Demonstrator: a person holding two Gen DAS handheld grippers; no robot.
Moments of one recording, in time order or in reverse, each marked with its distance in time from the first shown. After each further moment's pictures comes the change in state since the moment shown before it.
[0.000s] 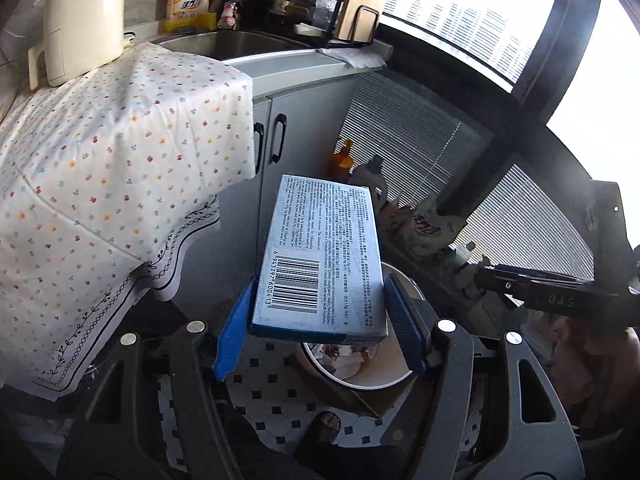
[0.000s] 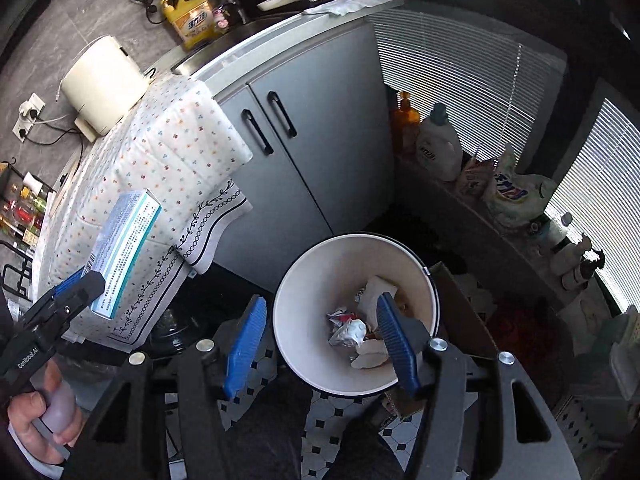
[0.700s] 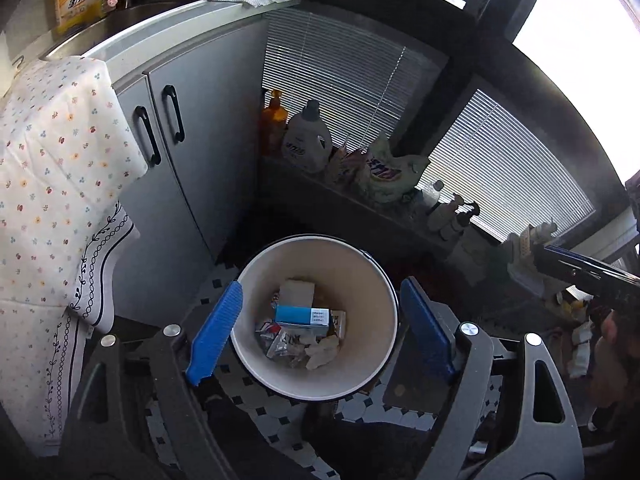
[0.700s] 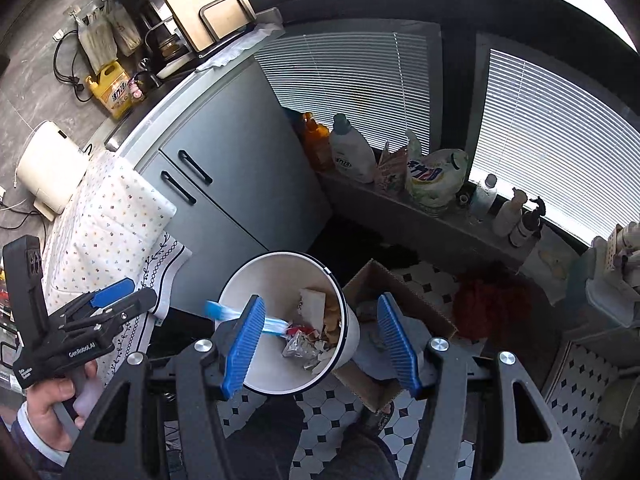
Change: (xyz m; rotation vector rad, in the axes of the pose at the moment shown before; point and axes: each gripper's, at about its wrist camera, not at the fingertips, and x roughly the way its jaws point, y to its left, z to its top) left arm 0.094 -0.080 0.030 0.184 0.193 -0.103; right arm -0.048 -0.095 -0.029 0.235 -0.084 -0.105
